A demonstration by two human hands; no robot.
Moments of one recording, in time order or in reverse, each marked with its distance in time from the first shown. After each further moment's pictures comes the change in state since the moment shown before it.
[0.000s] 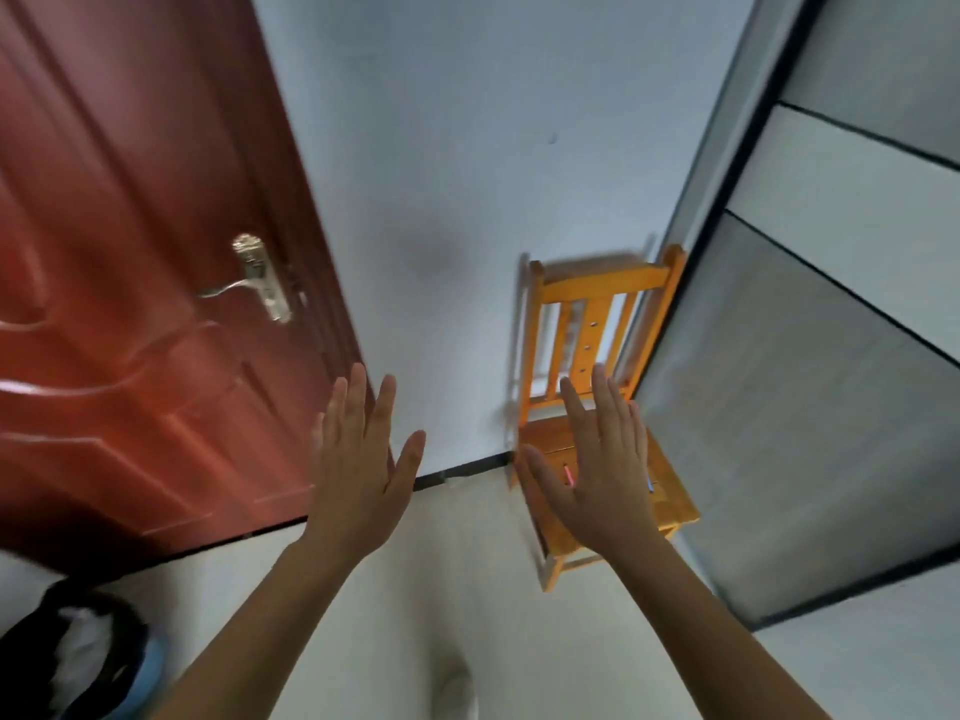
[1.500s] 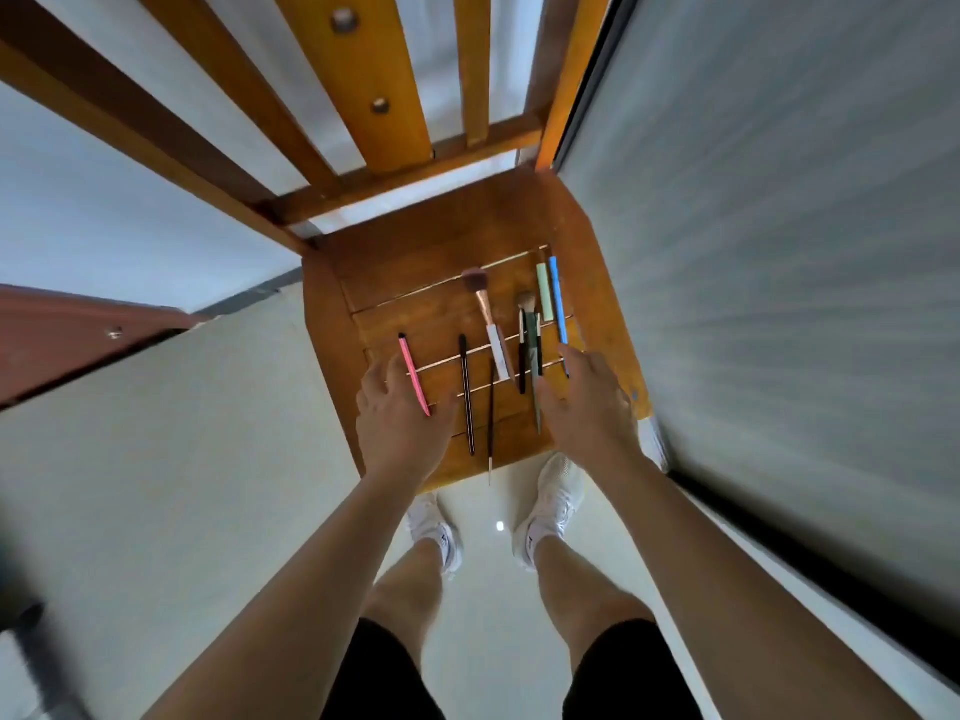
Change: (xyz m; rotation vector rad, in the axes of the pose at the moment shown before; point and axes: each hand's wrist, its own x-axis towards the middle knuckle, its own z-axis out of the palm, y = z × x) left_hand 0.112 0.116 0.641 0.047 -0.707 -0.655; right_hand -0.016 0.501 0.331 0.050 -0.820 0.779
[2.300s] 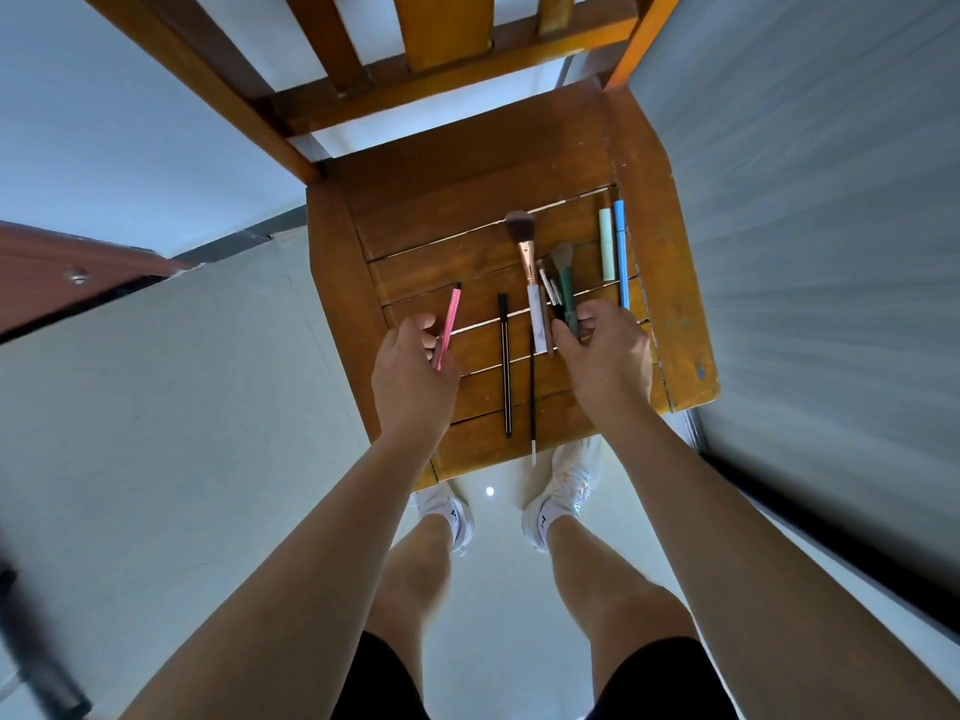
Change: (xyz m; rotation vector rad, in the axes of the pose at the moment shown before) left_hand 0.047 -0.035 0.032 -0.316 0.087 0.025; right_hand 0.047 -0.018 0.063 0.170 0.182 0.090
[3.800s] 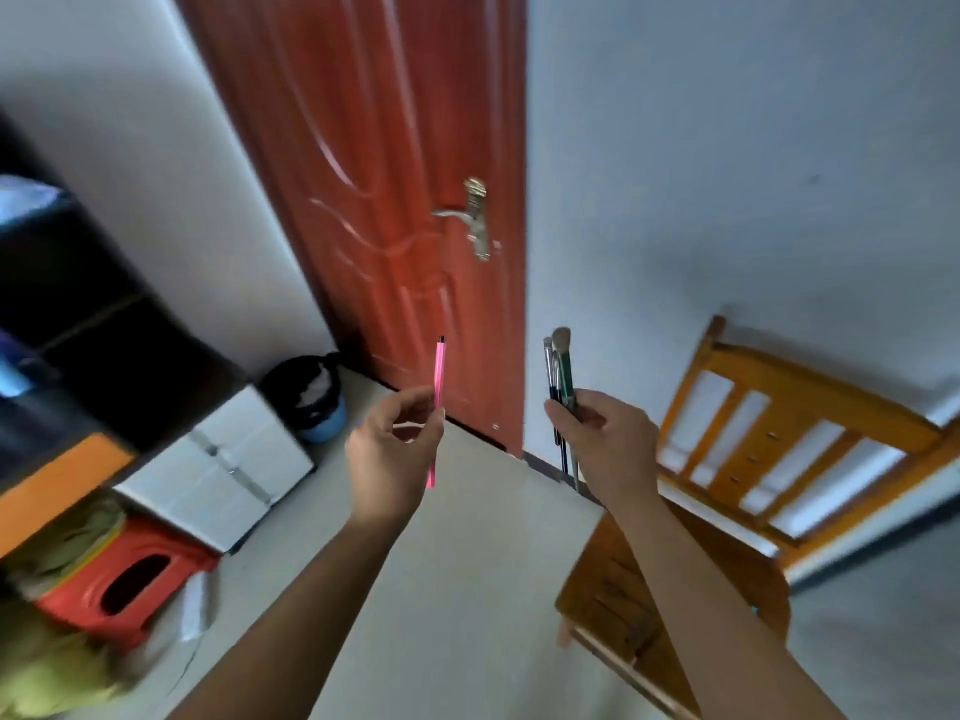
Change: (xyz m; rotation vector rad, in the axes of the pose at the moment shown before) left_hand -0.477 0.044 -0.428 -0.689 1.143 0.046; right_hand -0.413 -0.288 -0.291 0.404 -0.395 -1.154
